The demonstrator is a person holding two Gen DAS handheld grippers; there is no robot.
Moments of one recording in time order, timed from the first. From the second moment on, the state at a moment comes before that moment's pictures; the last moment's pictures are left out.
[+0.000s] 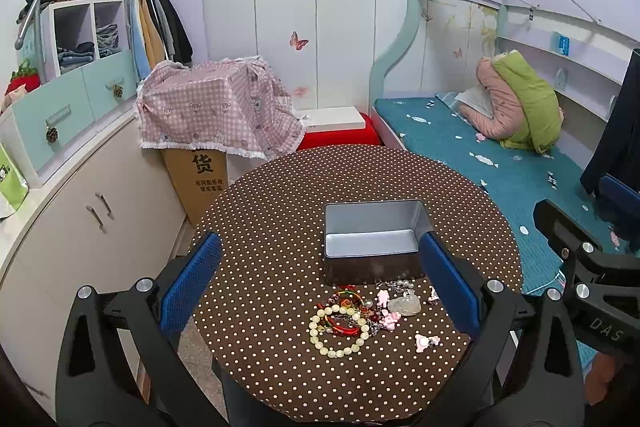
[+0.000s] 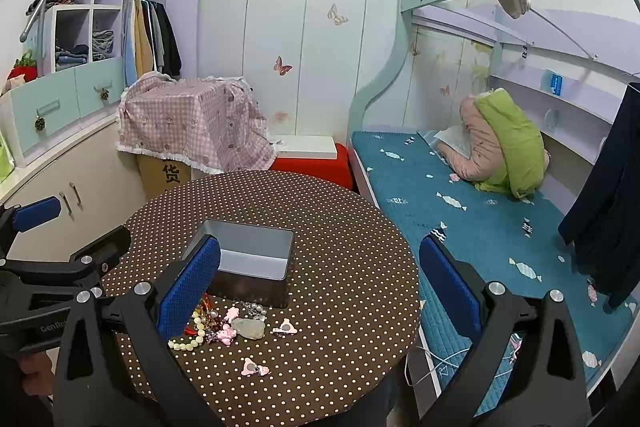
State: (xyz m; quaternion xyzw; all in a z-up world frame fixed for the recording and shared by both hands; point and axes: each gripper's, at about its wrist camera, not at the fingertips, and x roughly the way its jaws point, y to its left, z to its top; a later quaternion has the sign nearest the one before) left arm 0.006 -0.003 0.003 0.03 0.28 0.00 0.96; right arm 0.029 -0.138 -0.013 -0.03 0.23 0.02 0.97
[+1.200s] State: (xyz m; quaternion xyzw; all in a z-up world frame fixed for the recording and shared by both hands) left arm 0.005 0.000 -0.008 0.03 0.29 0.00 0.96; right arm 0.027 -0.143 -0.016 -0.02 0.24 0.02 0.97
